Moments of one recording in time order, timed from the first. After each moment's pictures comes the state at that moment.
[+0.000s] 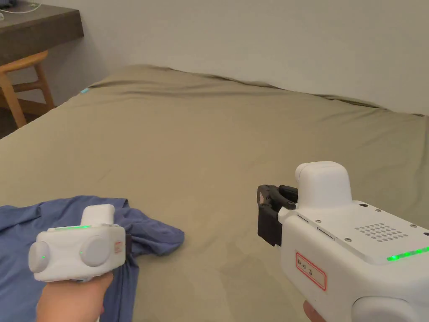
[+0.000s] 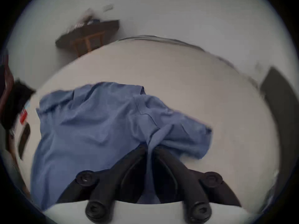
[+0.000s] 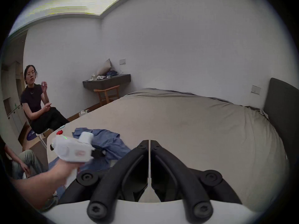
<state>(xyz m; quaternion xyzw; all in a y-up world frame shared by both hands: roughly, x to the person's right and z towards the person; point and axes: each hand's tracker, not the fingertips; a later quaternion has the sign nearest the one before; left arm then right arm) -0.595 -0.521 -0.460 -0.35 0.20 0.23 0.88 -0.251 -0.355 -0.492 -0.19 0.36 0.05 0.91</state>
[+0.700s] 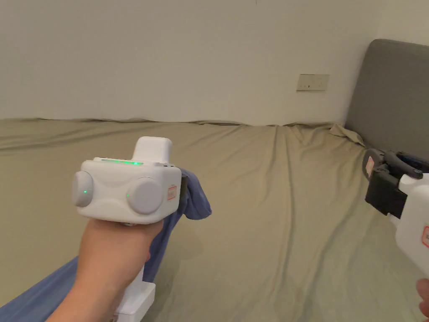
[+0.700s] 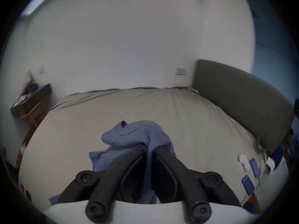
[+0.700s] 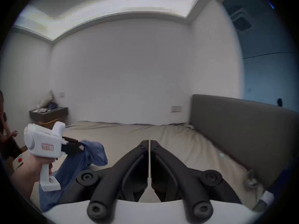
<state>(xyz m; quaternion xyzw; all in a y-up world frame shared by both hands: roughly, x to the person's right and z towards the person) -0.233 -0.300 -0.580 -0.22 -0.06 0.02 0.97 0.076 -0.231 -0.432 -0.05 0.05 0.02 1.00</state>
